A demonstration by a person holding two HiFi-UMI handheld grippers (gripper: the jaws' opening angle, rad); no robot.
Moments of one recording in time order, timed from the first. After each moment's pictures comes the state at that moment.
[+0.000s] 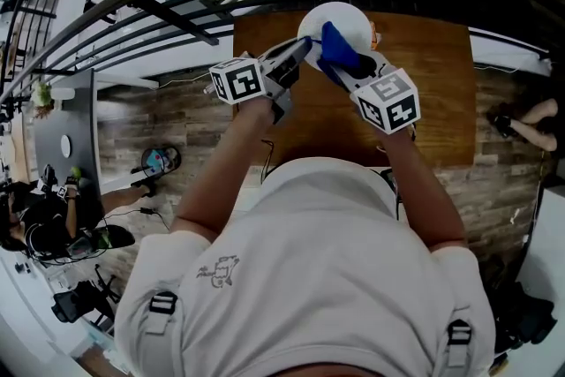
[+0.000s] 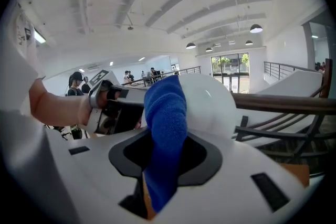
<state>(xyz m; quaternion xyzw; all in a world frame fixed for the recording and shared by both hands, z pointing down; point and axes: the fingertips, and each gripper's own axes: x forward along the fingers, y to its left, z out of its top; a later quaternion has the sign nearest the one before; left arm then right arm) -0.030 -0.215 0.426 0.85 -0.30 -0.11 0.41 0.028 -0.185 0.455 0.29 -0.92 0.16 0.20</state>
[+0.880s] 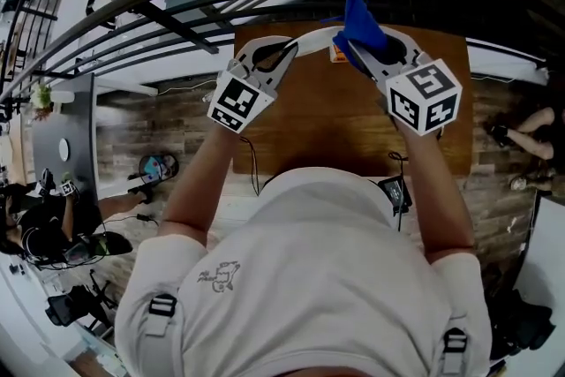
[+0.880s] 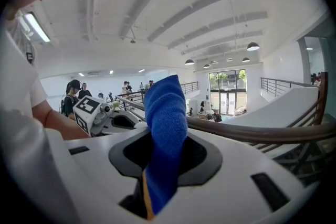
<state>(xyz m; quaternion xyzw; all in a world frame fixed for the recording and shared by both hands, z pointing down) -0.049 -0.207 0.382 0.91 -0.36 0.17 -0.08 0.052 -0.219 0.345 0.32 -0.93 0.11 0.13</state>
